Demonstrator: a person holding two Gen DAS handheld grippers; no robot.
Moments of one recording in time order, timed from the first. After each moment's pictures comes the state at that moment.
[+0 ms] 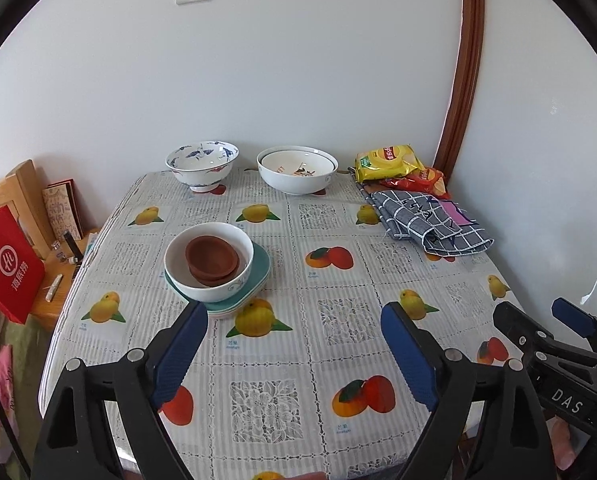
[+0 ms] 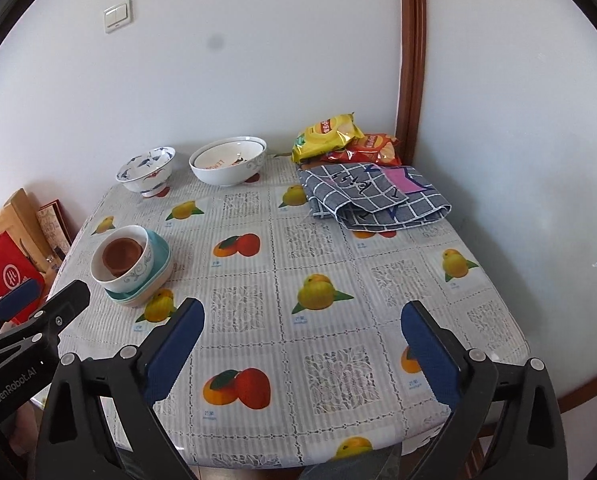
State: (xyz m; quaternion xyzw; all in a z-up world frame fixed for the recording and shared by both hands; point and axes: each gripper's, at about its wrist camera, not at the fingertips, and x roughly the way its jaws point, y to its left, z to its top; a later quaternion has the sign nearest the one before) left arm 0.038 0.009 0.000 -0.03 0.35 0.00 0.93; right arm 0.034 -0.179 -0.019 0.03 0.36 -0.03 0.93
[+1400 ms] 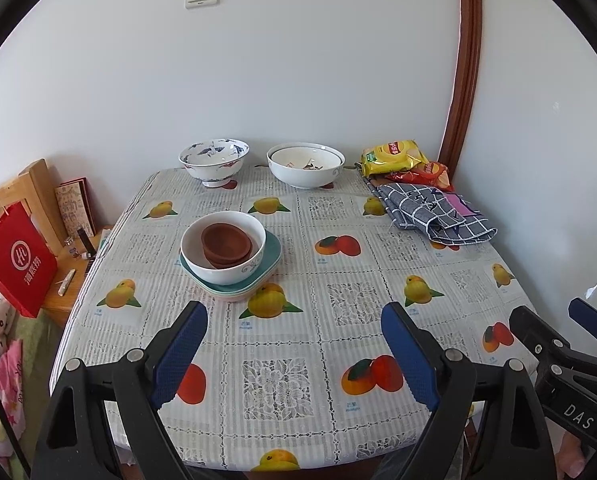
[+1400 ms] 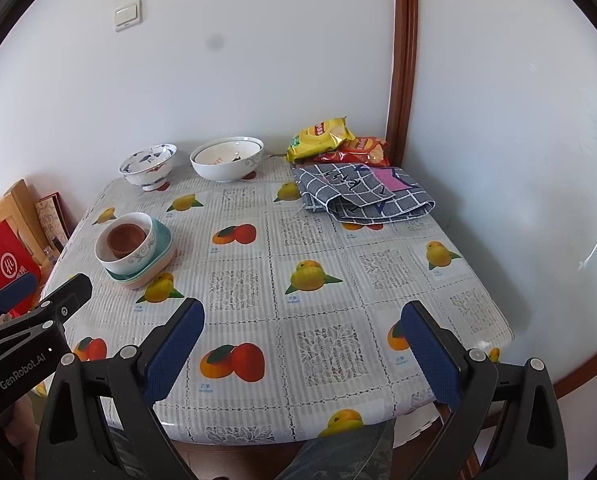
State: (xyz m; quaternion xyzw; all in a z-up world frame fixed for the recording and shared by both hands) left arm 0.010 0.009 -0.003 -0.02 0.35 0.01 0.94; right arm -0.008 -0.173 -0.019 0.02 0.35 -0.04 0.93
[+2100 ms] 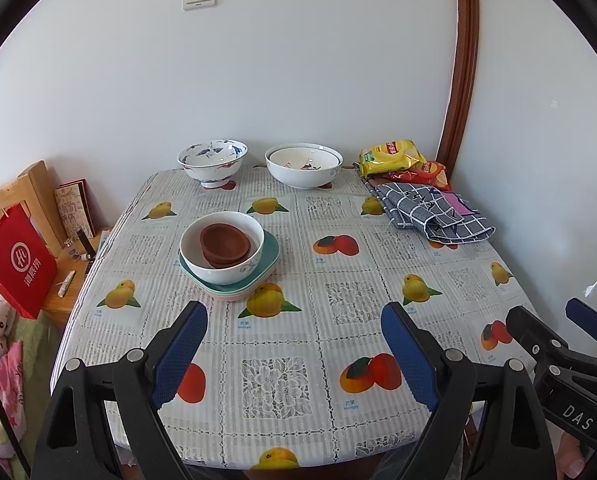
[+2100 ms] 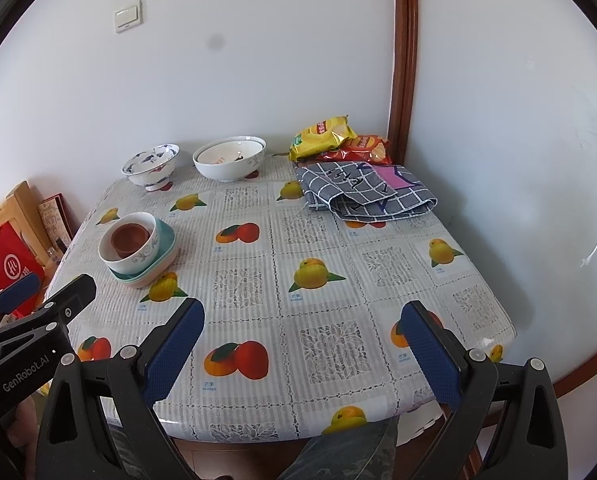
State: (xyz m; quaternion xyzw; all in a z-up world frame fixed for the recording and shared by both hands) left arm 0.007 0.008 -0.001 -0.02 0.35 0.01 0.94; right arm -0.011 -0.173 -0.018 0.02 0.35 -0.03 0.93
